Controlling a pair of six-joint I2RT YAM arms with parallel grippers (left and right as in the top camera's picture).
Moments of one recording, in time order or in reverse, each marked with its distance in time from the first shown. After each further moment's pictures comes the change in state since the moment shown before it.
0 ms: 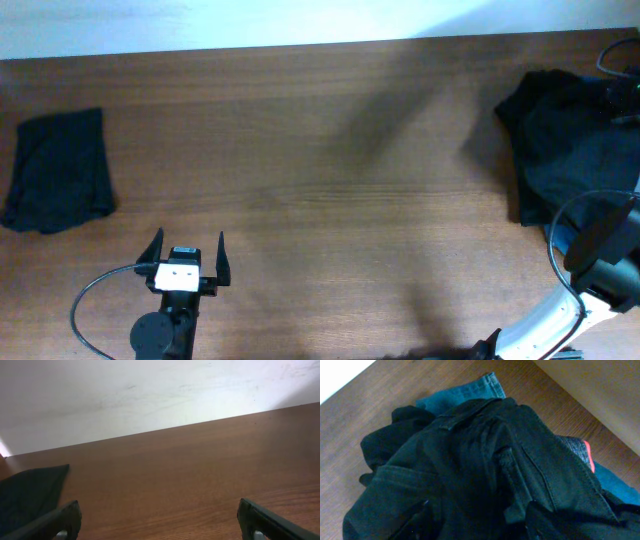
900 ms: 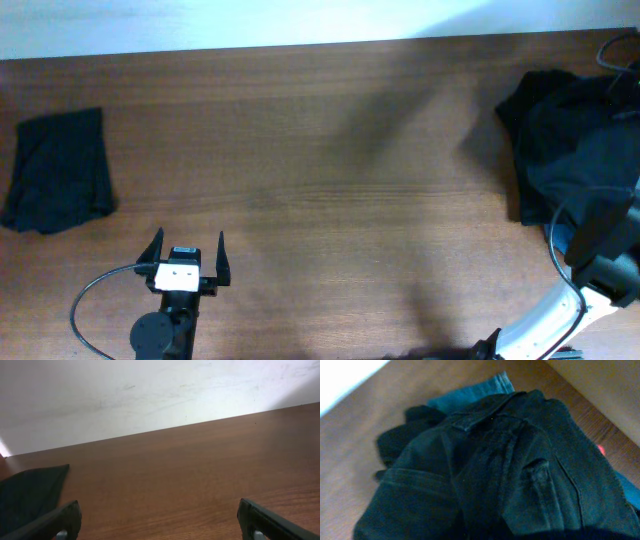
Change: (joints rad) left arm 0.000 0.000 0.000 0.000 0.000 0.000; right arm -0.002 0.024 0.106 -0.076 -0.061 -0.017
